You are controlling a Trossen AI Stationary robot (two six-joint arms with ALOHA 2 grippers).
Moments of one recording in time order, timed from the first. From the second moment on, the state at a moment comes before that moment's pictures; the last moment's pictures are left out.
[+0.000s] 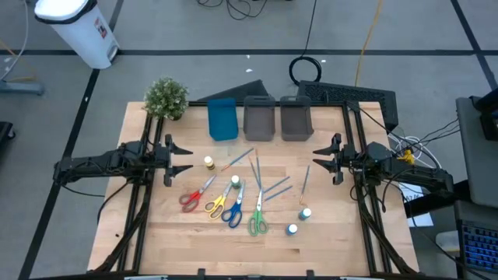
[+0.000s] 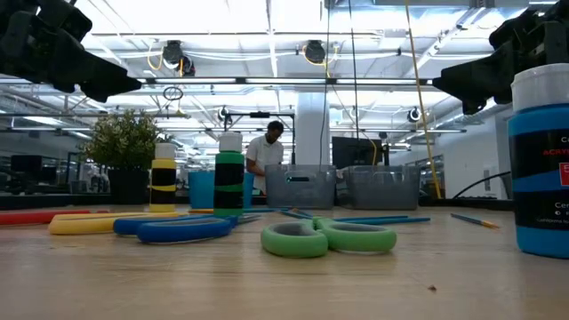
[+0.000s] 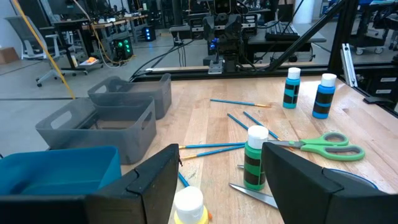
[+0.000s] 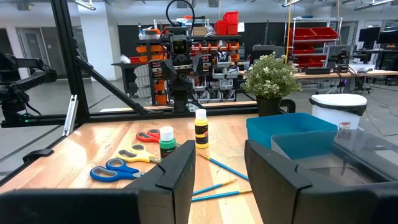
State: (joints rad) left arm 0.07 0.09 0.17 -0.21 -0.01 0.07; right arm -0.21 0.01 0.01 0.08 -0.13 0.04
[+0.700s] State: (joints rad) left arm 0.07 0.09 0.17 -0.01 0.00 -0.03; right arm -0.21 0.01 0.01 0.08 -0.13 0.04
